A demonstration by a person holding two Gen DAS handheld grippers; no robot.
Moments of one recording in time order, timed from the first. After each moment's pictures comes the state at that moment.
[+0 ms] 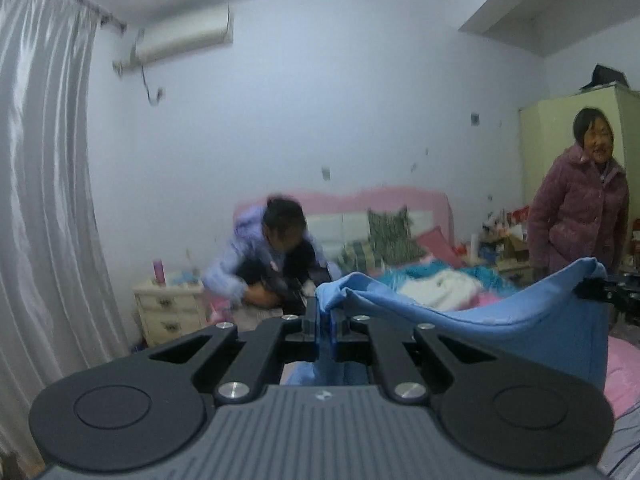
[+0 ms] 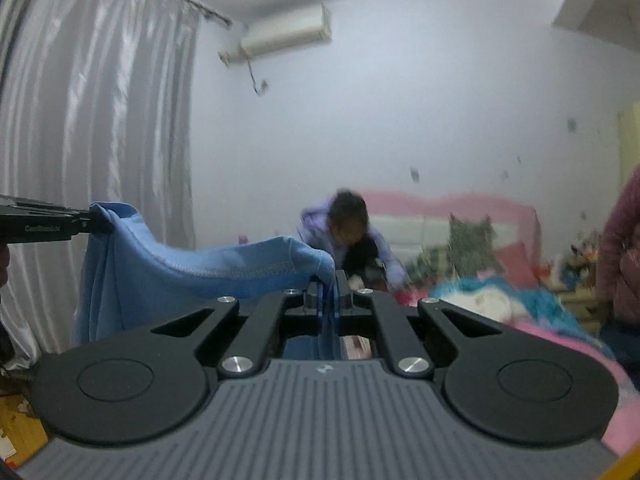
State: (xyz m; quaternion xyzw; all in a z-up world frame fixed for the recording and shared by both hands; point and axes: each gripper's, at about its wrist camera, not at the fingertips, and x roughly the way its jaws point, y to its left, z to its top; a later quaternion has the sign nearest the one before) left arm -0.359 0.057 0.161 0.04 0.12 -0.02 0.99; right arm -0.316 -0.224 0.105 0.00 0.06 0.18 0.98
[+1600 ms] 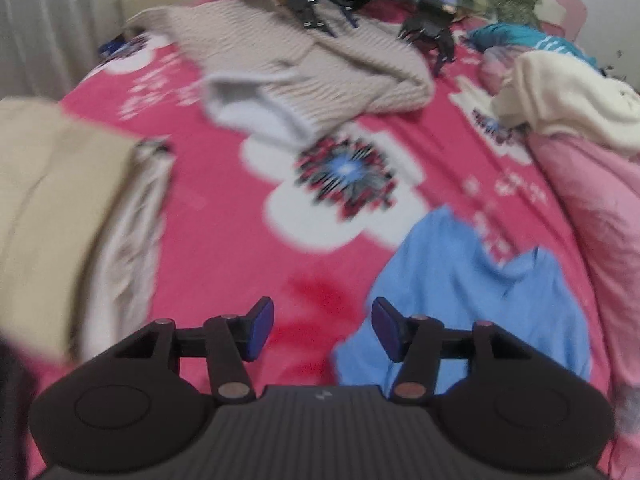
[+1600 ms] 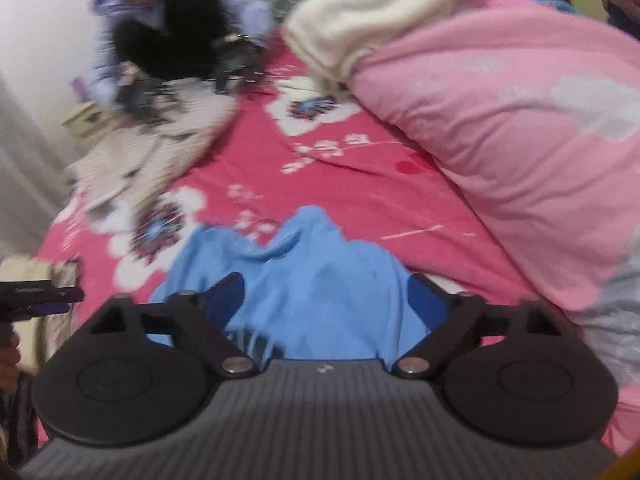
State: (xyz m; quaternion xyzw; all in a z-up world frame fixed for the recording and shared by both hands) left arm 0.043 0.254 -0.238 -0.11 0.52 0.00 0.84; right arm -0.006 -0.164 -0.201 0.12 0.41 0.02 0.90
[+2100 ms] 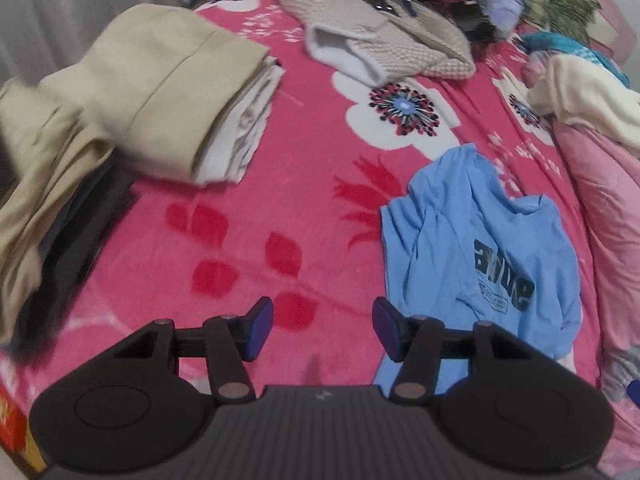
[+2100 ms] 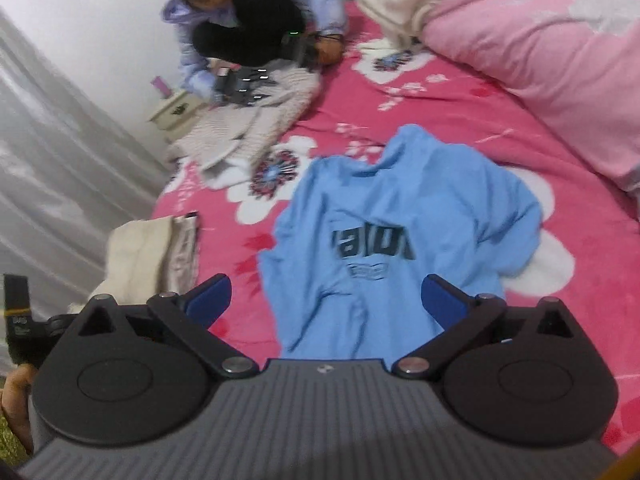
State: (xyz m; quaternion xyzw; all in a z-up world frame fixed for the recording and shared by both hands) left arm -0.112 0.253 -0.186 -0.16 0.55 0.09 0.81; right arm -0.110 -0.133 -0.186 0.22 0.42 0.13 0.87
